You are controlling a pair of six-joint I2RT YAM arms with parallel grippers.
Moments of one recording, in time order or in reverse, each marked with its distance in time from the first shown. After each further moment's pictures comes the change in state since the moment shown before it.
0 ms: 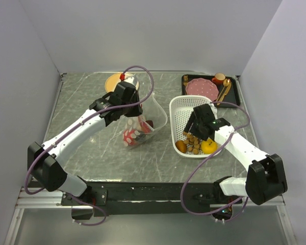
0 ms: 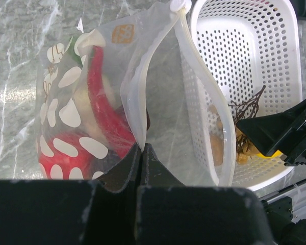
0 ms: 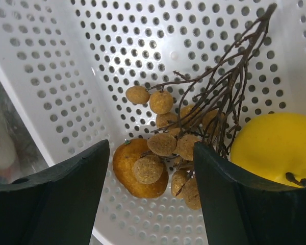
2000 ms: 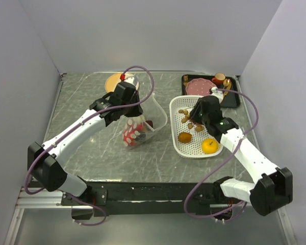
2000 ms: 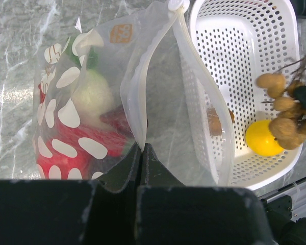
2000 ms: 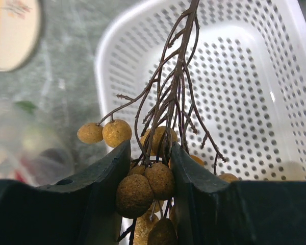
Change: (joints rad) left arm 0.000 0.000 -0.003 0.004 0.007 0.002; right arm 0.000 -0.114 0.065 0.195 0.087 -0.133
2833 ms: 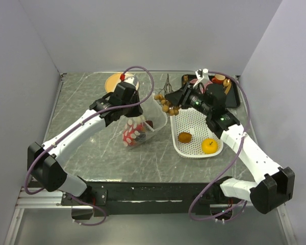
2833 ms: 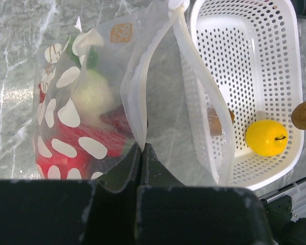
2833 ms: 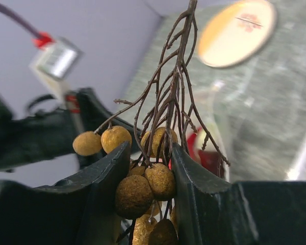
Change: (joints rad) left arm 0.000 -0.002 -0.006 0.005 0.000 -0.002; right arm 0.043 0.022 0.134 0.369 -0.611 0.052
